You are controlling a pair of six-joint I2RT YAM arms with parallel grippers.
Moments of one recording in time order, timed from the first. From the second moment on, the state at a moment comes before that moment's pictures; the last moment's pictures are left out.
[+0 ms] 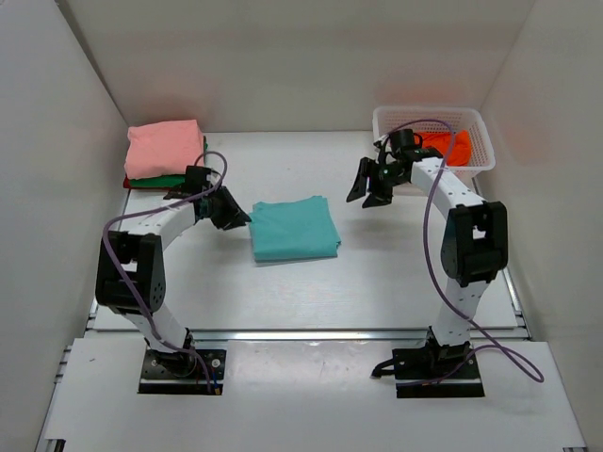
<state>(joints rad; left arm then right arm) -0.12 1.67 1.08 -0.34 0.36 -0.71 0.18 1.93 1.59 -0.72 -0.51 0.34</state>
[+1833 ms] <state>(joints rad) -0.35 2.00 1.40 -0.55 0.05 -0.47 0.15 1.69 1.30 -0.63 -0.56 0.36</state>
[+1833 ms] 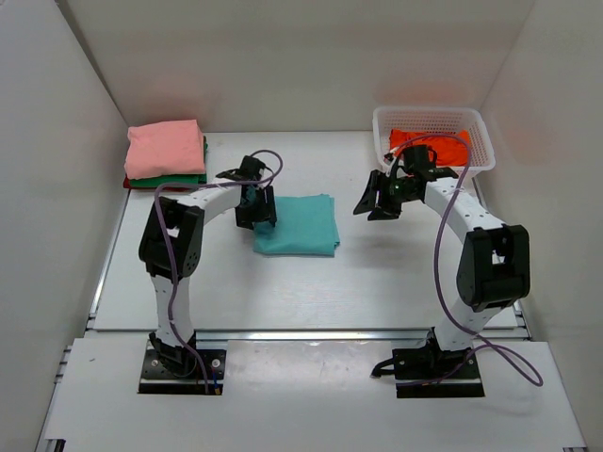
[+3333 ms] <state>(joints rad) -0.02 2.32 2.42 -0.69 -0.30 -0.03 0.09 1.47 1.11 -0.76 -0.55 0.40</state>
